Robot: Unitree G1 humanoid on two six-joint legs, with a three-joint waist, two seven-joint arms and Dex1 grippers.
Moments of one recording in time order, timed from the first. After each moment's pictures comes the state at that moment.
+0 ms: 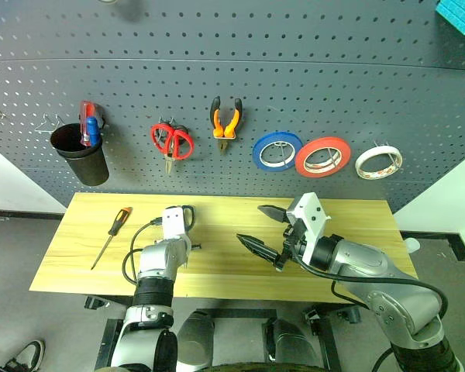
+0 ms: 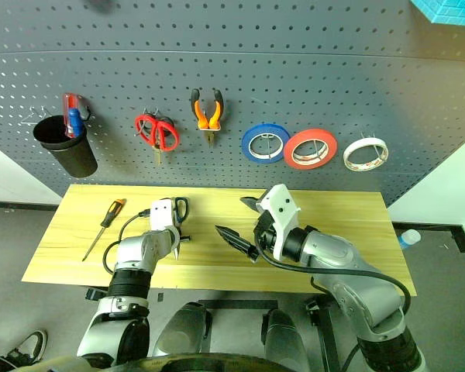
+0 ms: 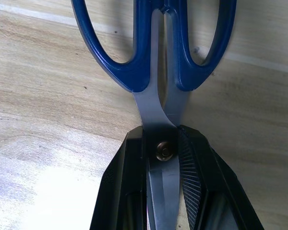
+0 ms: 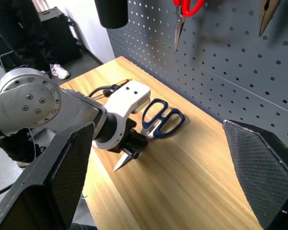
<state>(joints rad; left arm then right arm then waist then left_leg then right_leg) -0.37 -0.04 0.17 0.30 -0.13 0.91 0.22 -0.06 -0.46 0.13 -0.67 0.52 0.75 0.50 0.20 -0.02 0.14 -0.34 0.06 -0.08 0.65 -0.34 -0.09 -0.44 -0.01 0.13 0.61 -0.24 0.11</state>
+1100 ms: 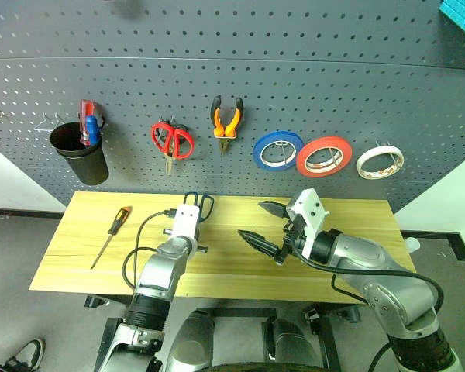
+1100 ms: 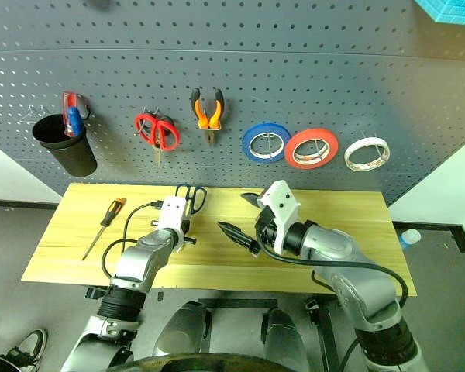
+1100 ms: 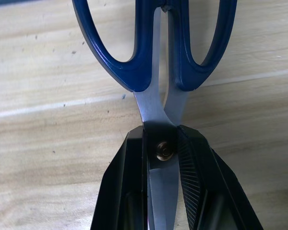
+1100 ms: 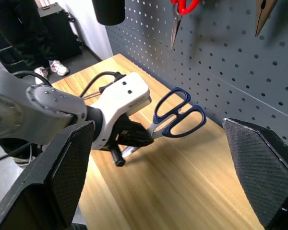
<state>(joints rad) -0.24 0.10 -0.13 0.09 0.01 0.76 -0.02 -0.11 -0.47 0.14 -0.58 0.48 0.69 0.56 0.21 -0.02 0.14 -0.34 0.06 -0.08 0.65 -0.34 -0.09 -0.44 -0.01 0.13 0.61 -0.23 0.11</state>
